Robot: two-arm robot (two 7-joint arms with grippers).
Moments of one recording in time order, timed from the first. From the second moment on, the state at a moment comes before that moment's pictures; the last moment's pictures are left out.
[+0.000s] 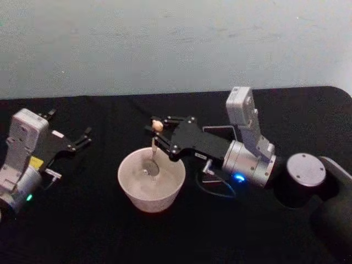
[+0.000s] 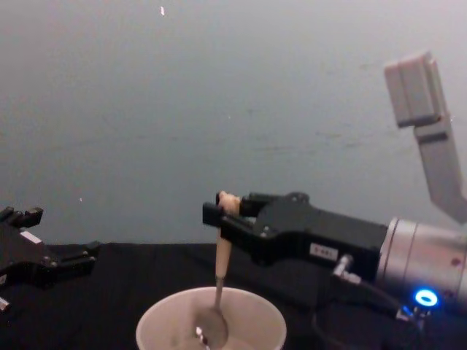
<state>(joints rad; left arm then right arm) -0.20 0.60 0.45 -1.41 -0.25 -0.12 0.03 0.44 0.28 -0.56 -1.20 0.40 -0.23 0.69</state>
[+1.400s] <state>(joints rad) -0.20 0.60 0.45 -1.41 -0.25 -0.12 0.03 0.27 0.50 -0.34 -1.62 0.52 -0.15 0.54</state>
